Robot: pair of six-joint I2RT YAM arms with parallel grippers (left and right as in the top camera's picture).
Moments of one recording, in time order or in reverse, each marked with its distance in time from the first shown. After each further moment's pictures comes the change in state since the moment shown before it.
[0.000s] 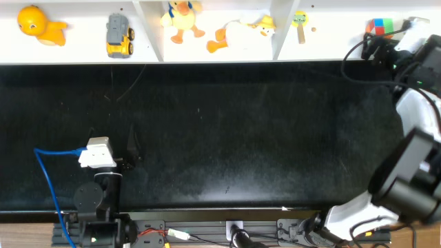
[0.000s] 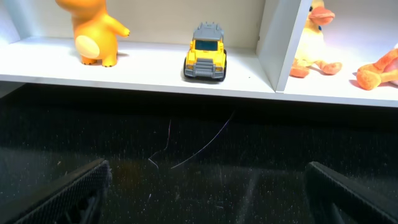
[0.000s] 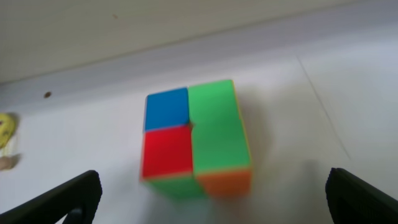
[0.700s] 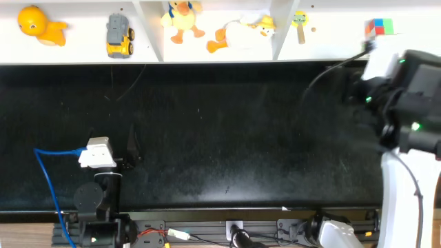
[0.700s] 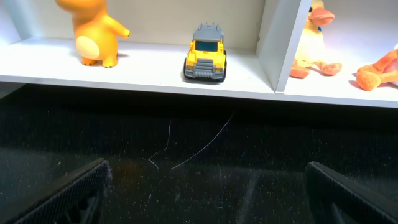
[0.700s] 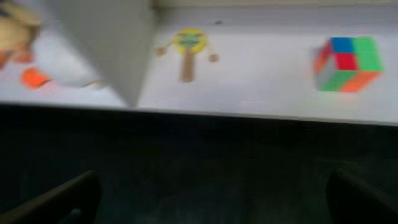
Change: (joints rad) left arm 0.000 -0.002 0.000 0.001 0.000 0.000; right arm 0.312 -0.639 0.002 -0.796 0.125 -0.113
